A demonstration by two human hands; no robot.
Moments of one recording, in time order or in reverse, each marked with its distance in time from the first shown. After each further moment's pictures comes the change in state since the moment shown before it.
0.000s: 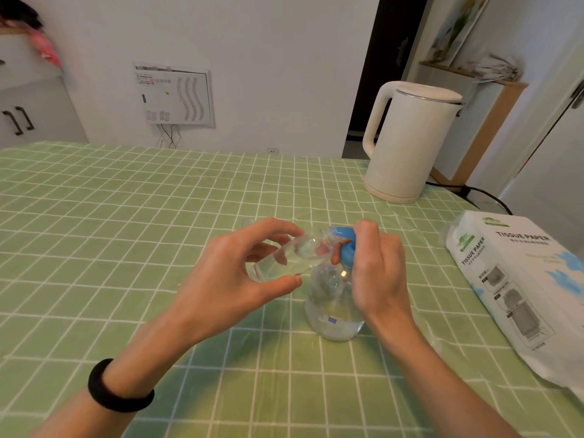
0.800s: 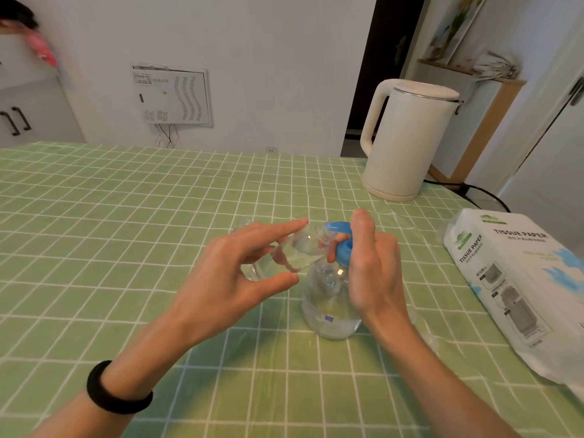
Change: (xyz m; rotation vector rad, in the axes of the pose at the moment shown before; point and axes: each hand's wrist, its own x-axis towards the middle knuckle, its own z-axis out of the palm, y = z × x) left_hand -0.001 -0.001 0.004 0.019 0.002 0.017; right_hand 0.000 0.002 0.001 0.030 -0.005 0.023
